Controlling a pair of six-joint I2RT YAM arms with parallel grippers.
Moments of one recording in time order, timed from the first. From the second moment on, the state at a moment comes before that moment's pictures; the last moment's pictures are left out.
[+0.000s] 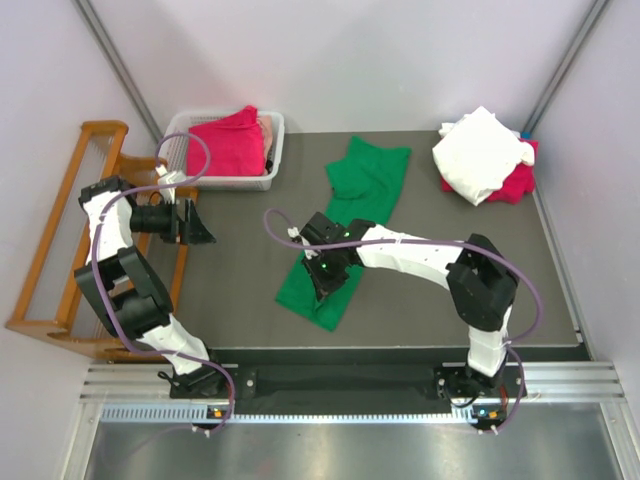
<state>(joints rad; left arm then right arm) 0.48 1.68 1.45 -1.34 0.92 0.78 0.98 1.87 1.41 -0.72 -0.22 0.36</state>
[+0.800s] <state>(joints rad) 0.48 1.69 1.44 -1.34 0.92 0.82 1.02 2.11 1.64 -0.78 -0.29 0.30</state>
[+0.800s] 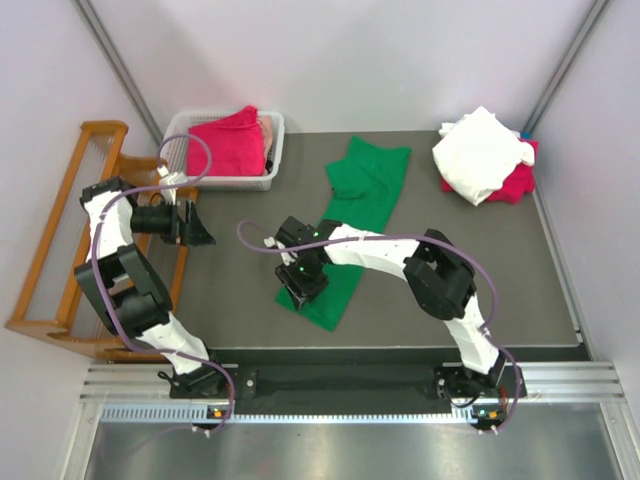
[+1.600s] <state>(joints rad) 0.48 1.70 1.44 -1.34 0.92 0.84 1.03 1.99 1.57 -0.86 -0.25 0.26</state>
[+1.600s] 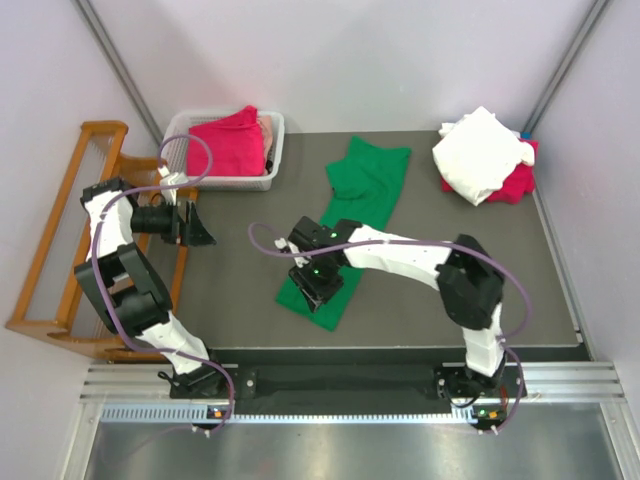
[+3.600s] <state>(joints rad) 0.28 1.66 1.28 -1.32 0.87 0.73 1.16 1.94 1.43 -0.82 0.00 0.22</state>
